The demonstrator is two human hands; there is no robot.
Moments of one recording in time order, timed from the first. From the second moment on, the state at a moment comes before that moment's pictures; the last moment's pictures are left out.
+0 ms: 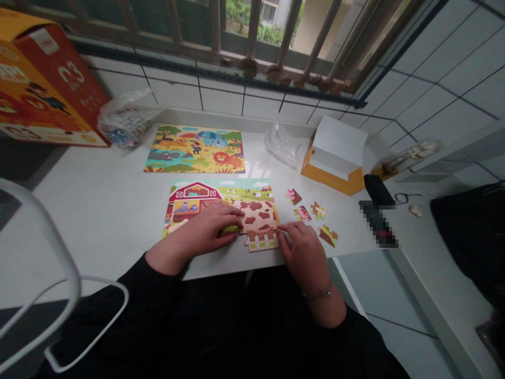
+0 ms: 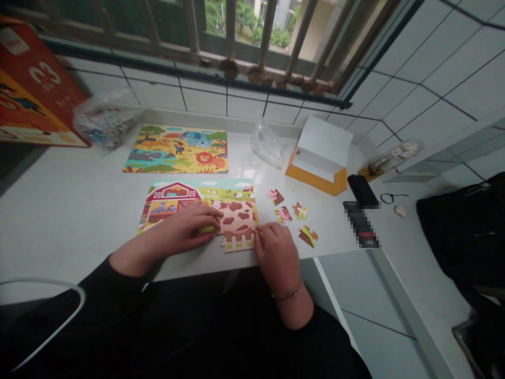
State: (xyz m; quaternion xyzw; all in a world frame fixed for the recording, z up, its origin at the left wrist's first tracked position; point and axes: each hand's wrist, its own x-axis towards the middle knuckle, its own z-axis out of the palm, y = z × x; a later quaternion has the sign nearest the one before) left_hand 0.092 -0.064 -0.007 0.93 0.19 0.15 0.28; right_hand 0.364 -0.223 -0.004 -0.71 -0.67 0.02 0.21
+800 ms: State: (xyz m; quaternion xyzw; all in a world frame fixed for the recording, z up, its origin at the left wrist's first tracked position) left_hand 0.092 -0.063 -0.010 0.94 0.18 0.14 0.27; right_hand 0.511 -0.166 -0.011 -0.88 -0.44 0.11 0.15
